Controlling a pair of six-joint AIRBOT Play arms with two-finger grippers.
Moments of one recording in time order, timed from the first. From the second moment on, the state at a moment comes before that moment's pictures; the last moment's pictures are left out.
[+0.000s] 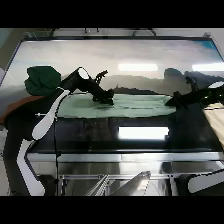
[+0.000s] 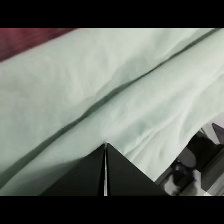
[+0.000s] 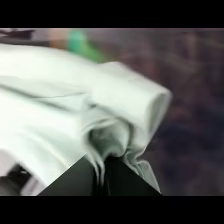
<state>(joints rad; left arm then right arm) -0.37 -2.04 1.71 0.86 -1.22 -1.38 -0.35 -1.76 1.24 -0.73 1.29 1.02</state>
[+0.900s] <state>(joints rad) -0.09 -1.81 2.00 0.80 -1.51 -1.43 0.28 -1.49 1.25 -0.12 1.08 0.79</state>
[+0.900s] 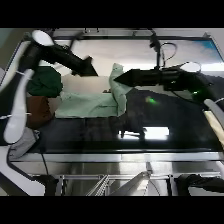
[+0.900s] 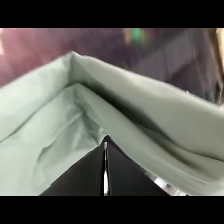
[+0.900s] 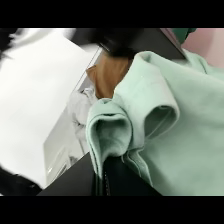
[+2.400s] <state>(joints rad) 0.38 -1.25 1.11 0.63 -1.45 -1.20 0.29 -1.92 1.80 -0.91 1.32 1.43</state>
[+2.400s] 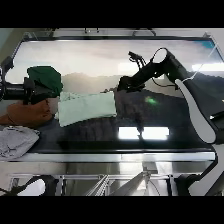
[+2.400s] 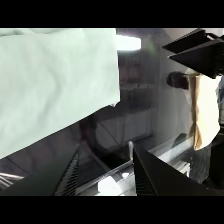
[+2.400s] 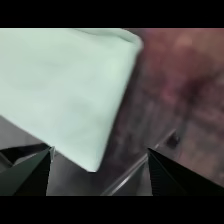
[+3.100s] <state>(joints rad) 0.38 -1.22 1.07 0.63 -1.42 -1.20 0.38 -2.16 1.77 -0.57 1.24 1.29</state>
